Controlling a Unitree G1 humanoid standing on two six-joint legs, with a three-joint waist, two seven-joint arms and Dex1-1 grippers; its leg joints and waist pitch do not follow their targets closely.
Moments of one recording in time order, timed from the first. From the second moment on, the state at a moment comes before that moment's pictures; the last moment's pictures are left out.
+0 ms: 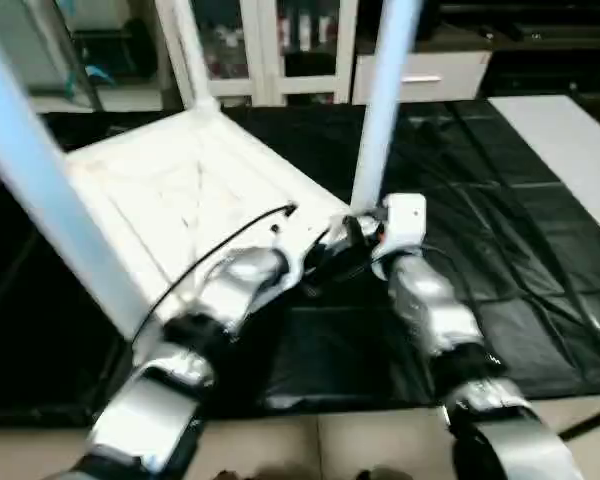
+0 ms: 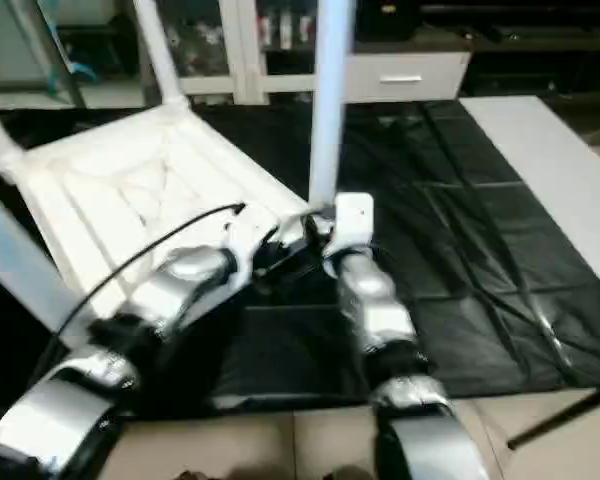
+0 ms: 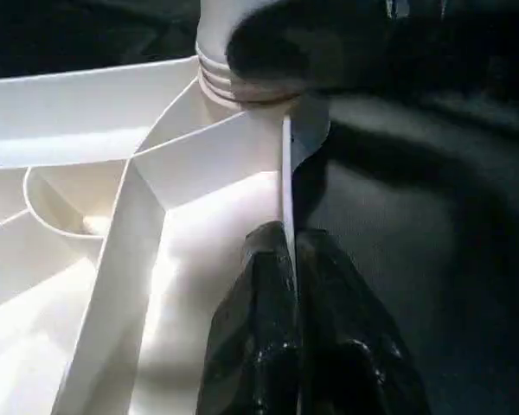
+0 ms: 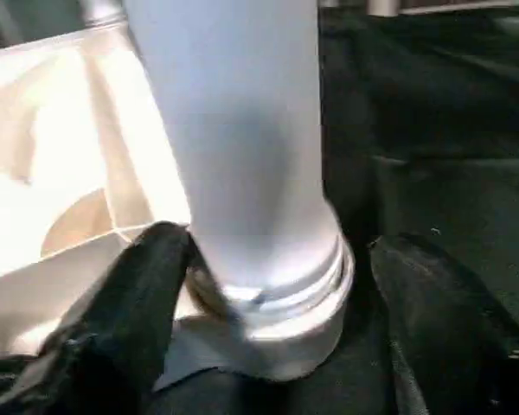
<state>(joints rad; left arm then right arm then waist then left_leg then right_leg) -0.72 0.13 -0.28 0.77 0.05 0.14 -0.63 -0.58 -0.08 -0.02 0.67 0.18 0.12 0.19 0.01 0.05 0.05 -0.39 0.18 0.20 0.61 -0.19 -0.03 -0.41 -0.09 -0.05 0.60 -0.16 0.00</state>
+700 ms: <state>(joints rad) -0.58 0.33 -0.39 0.49 -0.04 0.18 -1.15 -0.31 -0.51 0.21 0.17 0.25 0.35 0.89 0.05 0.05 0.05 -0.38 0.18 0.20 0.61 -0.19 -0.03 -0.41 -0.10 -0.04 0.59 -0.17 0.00</state>
